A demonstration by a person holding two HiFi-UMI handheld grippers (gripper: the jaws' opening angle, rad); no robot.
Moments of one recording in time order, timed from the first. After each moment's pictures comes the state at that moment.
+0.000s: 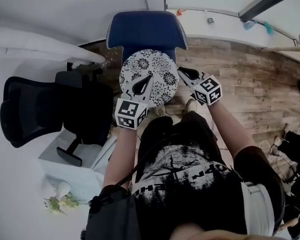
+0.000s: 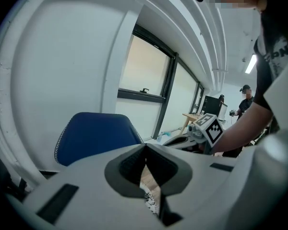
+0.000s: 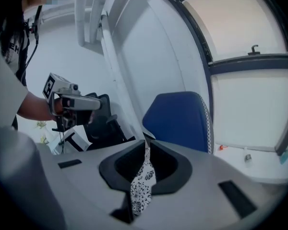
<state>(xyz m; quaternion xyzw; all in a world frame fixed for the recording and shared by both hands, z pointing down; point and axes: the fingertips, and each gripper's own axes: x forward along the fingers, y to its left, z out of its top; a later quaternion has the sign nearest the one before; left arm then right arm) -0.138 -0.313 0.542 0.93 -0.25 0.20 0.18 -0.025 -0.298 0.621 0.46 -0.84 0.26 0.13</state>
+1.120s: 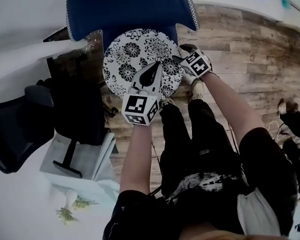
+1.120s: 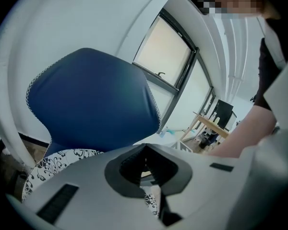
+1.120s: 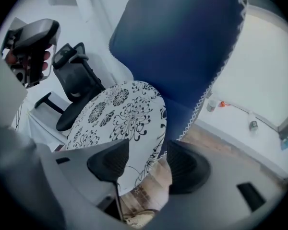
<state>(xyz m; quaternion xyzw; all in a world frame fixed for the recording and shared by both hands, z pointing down) -0.082 -0.353 0.745 0.90 -0.27 0.19 0.28 -0.005 -0.332 0.959 0.40 -0.77 0.37 0.34</state>
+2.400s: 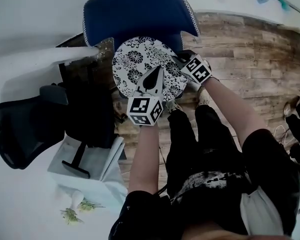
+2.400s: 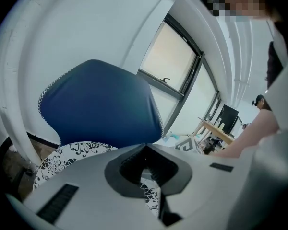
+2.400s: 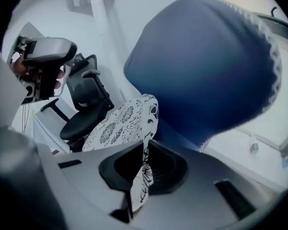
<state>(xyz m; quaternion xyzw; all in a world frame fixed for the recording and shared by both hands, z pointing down) -0.097 -0.357 0.721 0.89 -0.31 0.18 0.29 -0.035 -0.359 0.885 0.41 -0.81 0.30 0.28</state>
